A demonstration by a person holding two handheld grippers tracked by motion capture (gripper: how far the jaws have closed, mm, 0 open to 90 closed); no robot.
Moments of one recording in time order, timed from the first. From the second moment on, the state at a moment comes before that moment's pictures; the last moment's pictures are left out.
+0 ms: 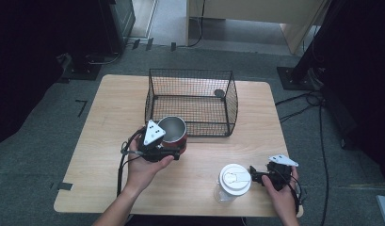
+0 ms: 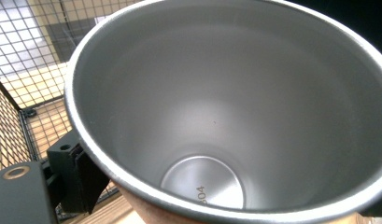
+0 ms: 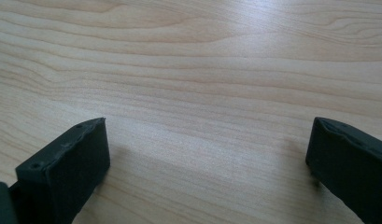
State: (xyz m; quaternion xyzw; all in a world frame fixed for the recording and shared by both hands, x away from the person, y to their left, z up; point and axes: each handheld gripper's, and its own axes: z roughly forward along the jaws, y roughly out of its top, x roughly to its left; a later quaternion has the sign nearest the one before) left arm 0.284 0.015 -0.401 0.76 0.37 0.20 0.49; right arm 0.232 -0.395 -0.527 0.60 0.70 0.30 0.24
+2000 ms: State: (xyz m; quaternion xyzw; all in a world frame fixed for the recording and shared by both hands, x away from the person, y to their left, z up) left arm 0.395 -0.013 -0.392 0.71 0.42 0.29 0.49; right arm 0.231 -0.394 -0.527 0.59 0.71 0.31 0.24
